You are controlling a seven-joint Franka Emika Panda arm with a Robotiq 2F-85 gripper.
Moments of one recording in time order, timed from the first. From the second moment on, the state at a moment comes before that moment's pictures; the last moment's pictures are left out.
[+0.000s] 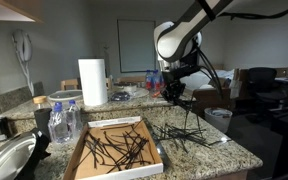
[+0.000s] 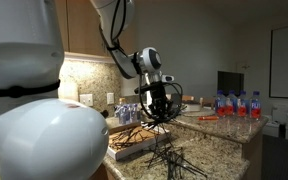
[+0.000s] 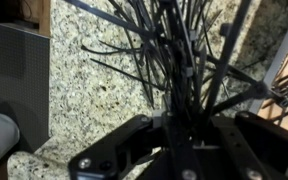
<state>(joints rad) 0.09 -0.14 0.08 -2.33 -0.26 2.14 0.36</state>
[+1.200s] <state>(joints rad) 0.00 0.01 0.03 -2.49 -0.38 2.48 0.39</state>
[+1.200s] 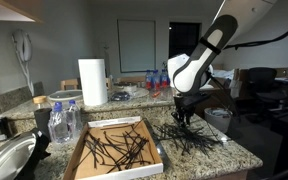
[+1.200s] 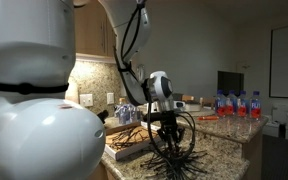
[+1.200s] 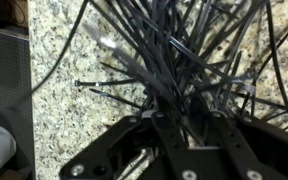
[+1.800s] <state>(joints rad) 0.02 0.01 0.03 -2.48 -0.40 2.48 0.44</state>
